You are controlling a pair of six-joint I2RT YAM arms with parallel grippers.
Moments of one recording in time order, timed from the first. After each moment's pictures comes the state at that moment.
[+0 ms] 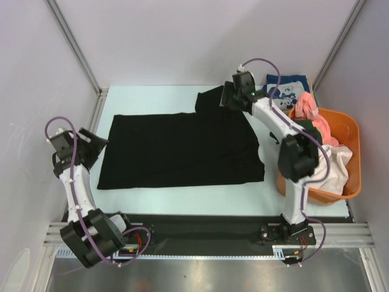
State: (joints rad) left arm 0.57 1.05 0.82 -0.50 0.29 -0.56; right arm 0.40 1.95 1.73 -0.49 0.14 0.50
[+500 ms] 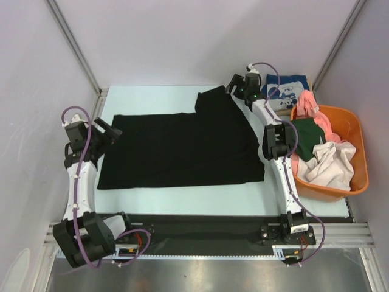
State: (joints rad) left arm 0.35 1.10 0.85 -0.37 0.24 -0.56; right arm 0.18 2.80 2.51 -0.13 -0.12 0.47
